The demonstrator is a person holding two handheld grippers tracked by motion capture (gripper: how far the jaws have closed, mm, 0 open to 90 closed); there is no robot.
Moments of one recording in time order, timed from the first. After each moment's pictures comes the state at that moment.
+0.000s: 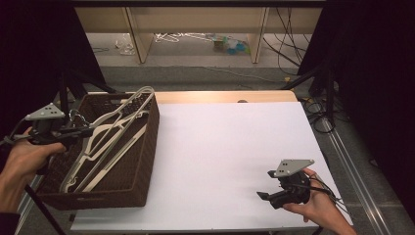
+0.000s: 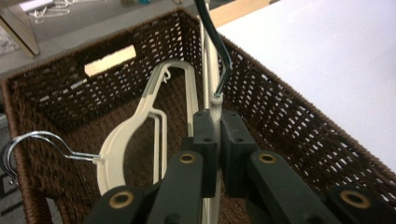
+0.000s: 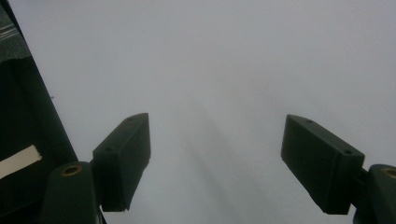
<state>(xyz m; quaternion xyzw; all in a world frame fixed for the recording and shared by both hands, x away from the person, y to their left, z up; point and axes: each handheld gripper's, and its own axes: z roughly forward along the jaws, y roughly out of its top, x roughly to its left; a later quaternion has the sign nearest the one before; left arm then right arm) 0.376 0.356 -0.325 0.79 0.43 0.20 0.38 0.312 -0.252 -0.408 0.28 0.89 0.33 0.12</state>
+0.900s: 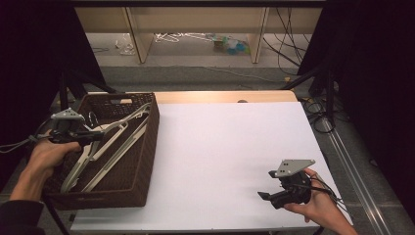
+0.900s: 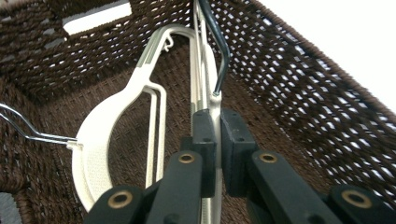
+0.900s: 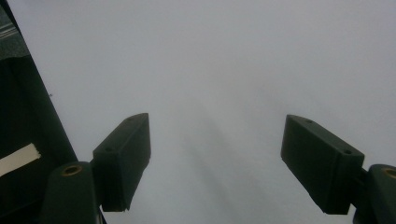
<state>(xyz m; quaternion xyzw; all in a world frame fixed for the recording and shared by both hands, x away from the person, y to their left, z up) 0.407 0.353 -0.363 0.81 0.45 0.17 0.33 0.312 -0.255 -0.408 0.28 0.89 0.33 0.12</state>
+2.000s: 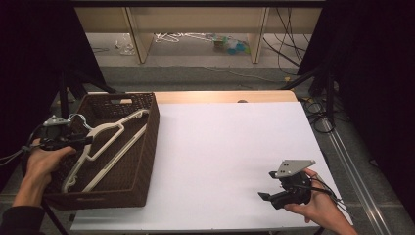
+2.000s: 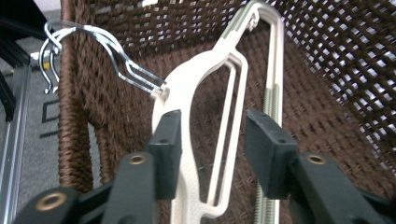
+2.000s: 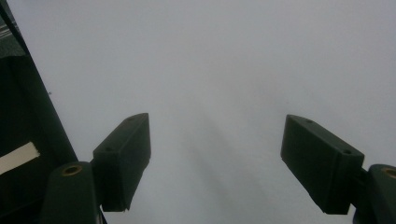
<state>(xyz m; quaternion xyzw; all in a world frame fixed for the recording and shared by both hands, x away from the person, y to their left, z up) 0.398 0.382 -0.387 0.74 0.55 0.24 0.32 0.311 -0.255 -0.410 0.28 0.89 0.33 0.12</state>
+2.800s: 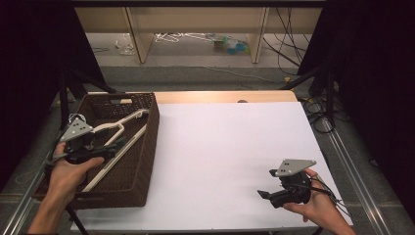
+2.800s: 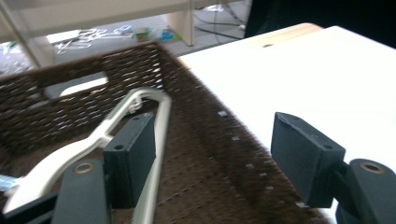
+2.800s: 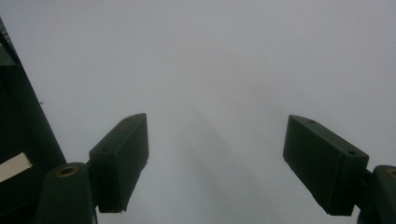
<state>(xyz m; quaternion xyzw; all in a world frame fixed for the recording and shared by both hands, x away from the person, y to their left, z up) 0.349 0.276 -0.356 0.72 0.44 0.26 0.46 0.313 -0.256 -0.410 0.28 0.89 0.34 0.13</state>
